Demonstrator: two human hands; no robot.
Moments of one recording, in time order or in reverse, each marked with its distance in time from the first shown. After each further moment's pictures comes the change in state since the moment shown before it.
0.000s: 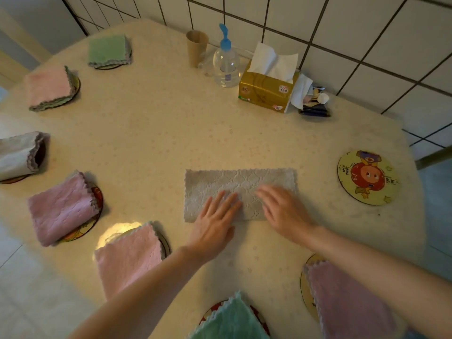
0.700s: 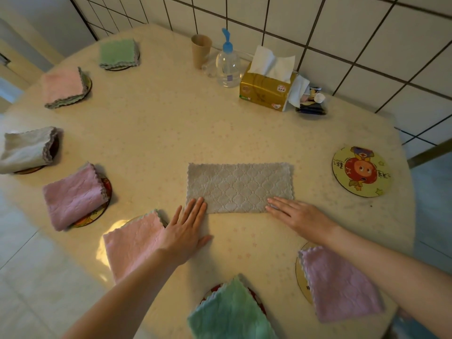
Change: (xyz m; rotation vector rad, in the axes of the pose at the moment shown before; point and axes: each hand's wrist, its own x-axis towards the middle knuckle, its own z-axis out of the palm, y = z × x) left_hand -0.069 -0.034 -0.005 0.229 -0.304 -0.181; right_hand -0.052 0.034 -0.014 -0.234 -0.285 -0.310
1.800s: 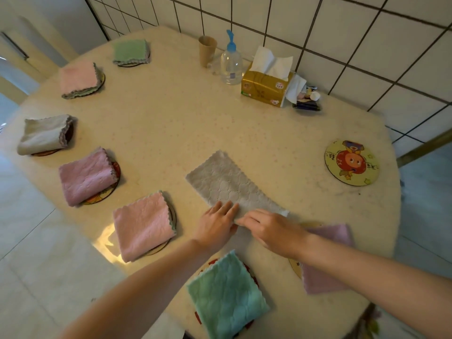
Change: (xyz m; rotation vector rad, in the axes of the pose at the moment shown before) left_hand -0.013 0.090 -0.036 -0.267 0.074 0.066; right_hand -0.001 -0.107 -0.059 0.318 0.161 -0.129
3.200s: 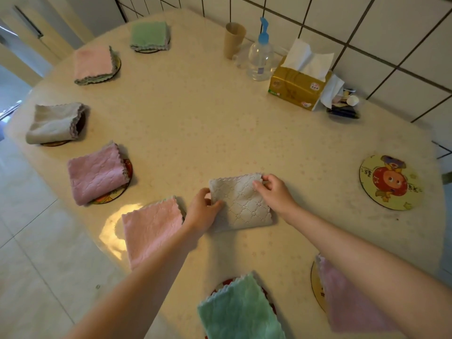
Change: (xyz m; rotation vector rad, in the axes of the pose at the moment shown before) left_hand 0.033 -0.084 -0.009 -1.129 0.175 -0.748; right_hand 0.112 0.084 0.046 0.853 0.206 0.990
